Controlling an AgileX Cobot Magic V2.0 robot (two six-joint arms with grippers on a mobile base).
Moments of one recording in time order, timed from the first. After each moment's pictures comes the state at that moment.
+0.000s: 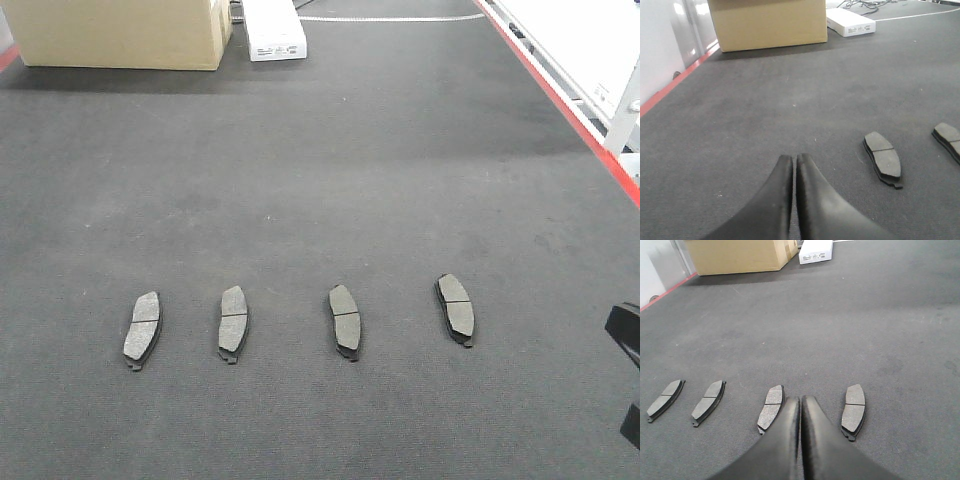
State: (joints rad) left arm 0.06 -0.01 0.00 0.06 0.25 0.01; right arm 0.37 0.46 -0.47 -0.11 0.37 0.30
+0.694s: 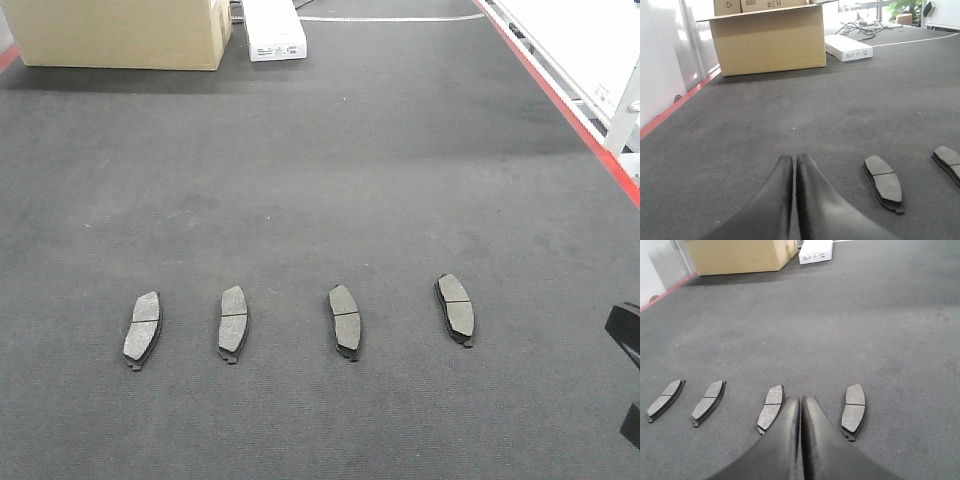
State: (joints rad) left arm 0.06 -0.01 0.02 0.06 0.14 0.01; right arm 0.37 0.46 -0.47 -0.11 0.37 0.30
